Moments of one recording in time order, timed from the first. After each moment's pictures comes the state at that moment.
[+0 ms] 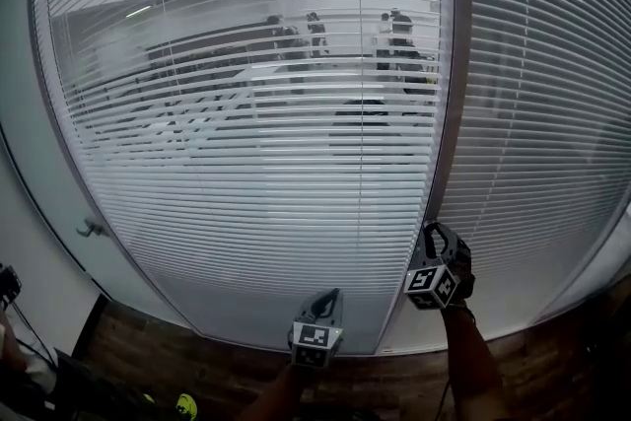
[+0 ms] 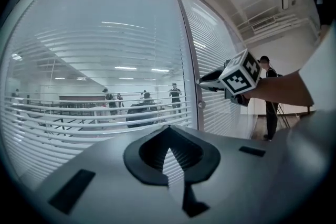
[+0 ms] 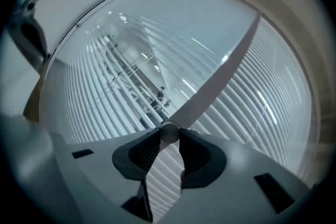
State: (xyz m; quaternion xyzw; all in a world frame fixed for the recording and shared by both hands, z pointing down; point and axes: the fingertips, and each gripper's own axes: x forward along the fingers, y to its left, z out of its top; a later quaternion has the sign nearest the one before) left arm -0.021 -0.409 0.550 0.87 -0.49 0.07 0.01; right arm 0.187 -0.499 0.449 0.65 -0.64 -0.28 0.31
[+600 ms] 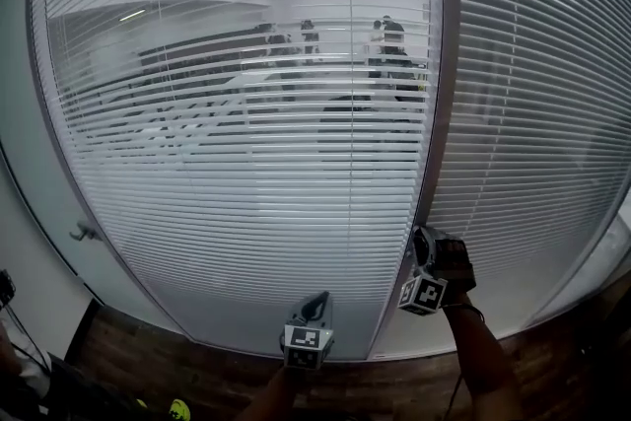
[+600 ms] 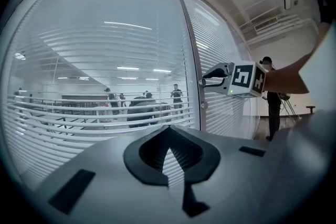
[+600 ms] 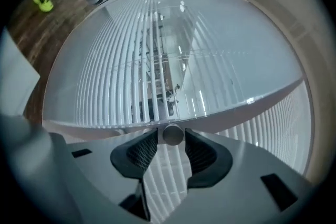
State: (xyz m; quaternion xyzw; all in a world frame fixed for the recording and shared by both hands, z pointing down) left arm -0.026 -0.410 0.551 0.86 -0.51 0.07 0.01; right arm 0.180 -0.498 0.460 0.53 -0.53 -0.45 0.48
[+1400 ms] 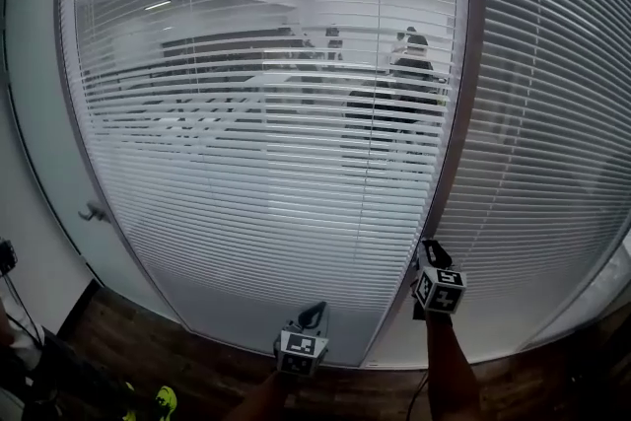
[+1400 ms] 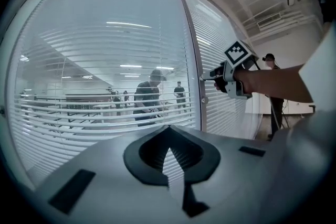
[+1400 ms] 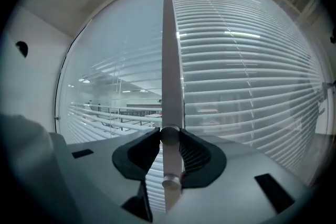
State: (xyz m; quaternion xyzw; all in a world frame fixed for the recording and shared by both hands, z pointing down) left arm -0.038 -0.395 0.563 0.85 -0.52 0.08 0.02; right arm 0.199 -0.497 0.444 0.66 -0.75 0.03 0.03
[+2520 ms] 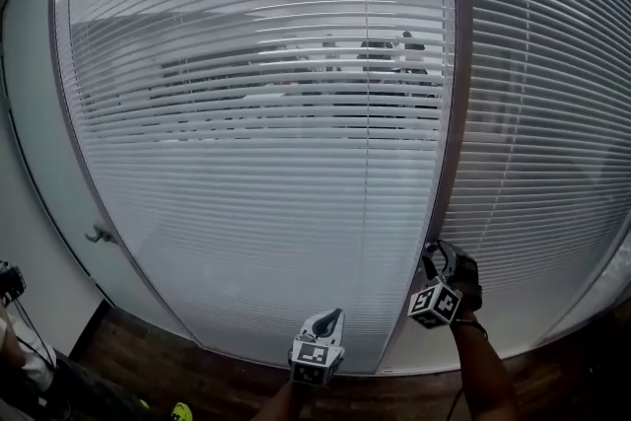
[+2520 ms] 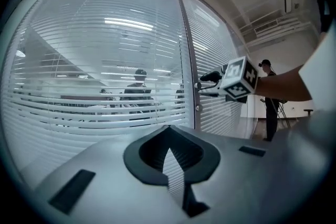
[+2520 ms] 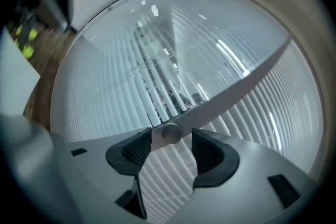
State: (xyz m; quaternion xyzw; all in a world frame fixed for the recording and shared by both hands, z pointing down) left arm -0.021 -0.393 0.545 0.87 -0.50 0.06 0.02; right arm 0.182 -0.498 0.459 0.57 -0.63 -0.34 0.40
